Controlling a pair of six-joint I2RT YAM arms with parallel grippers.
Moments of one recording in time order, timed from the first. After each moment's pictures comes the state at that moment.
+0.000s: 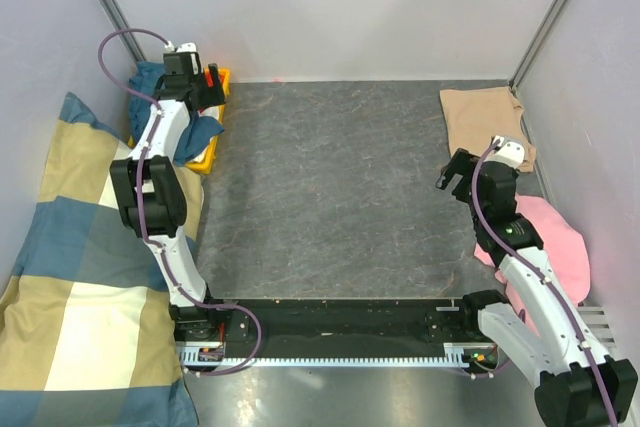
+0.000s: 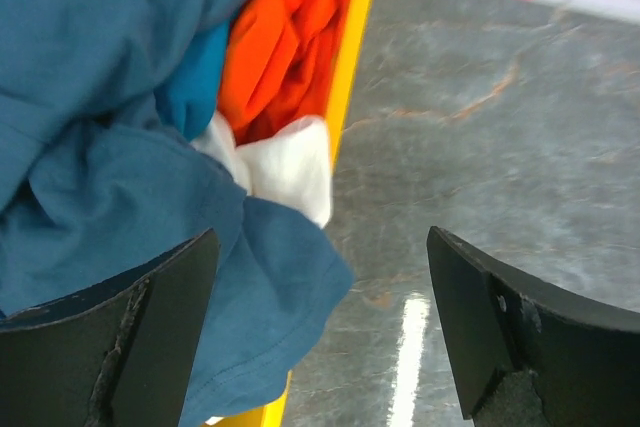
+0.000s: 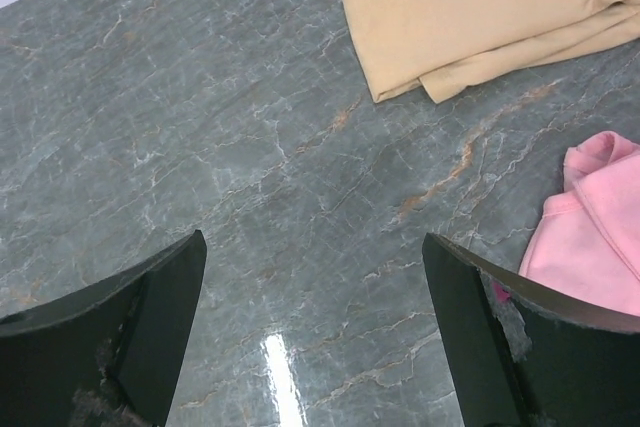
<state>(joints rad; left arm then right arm) 0.07 1.97 1.73 -0.37 -0.03 -0.12 0.19 0.81 0.66 -0.28 0.31 0.43</state>
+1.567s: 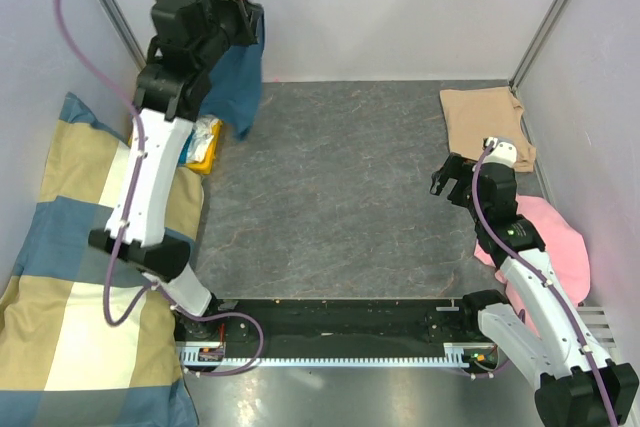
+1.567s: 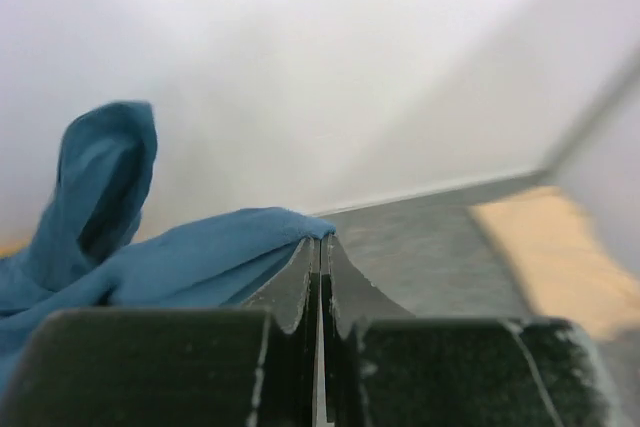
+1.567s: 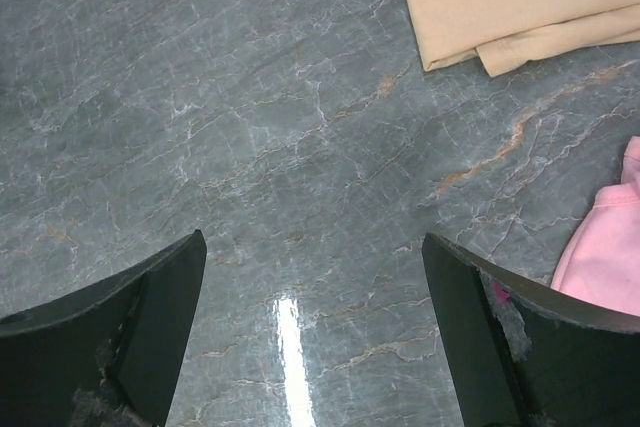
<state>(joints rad) -0.33 1.68 2.23 -0.56 -0.03 -0.14 0.19 0.79 0.67 -0.33 0.18 0.41</state>
